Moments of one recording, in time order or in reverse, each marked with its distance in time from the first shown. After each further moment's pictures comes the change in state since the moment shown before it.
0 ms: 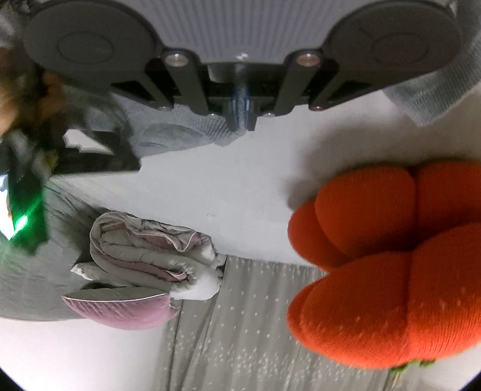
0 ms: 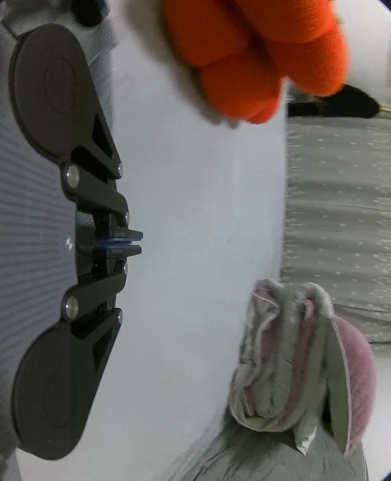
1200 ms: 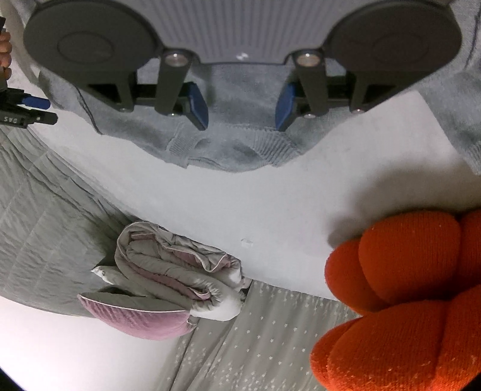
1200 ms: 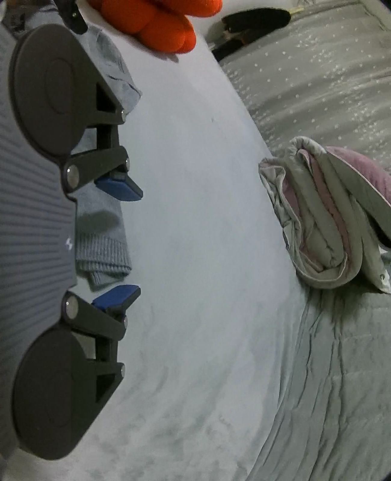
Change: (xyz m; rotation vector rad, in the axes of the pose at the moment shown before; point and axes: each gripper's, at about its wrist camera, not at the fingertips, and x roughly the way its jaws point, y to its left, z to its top) left arm -0.002 -0.023 -0.017 -0.094 0.077 -0.119; right arm -0.137 -0.202 -0.085 0.507 0.025 -0.036
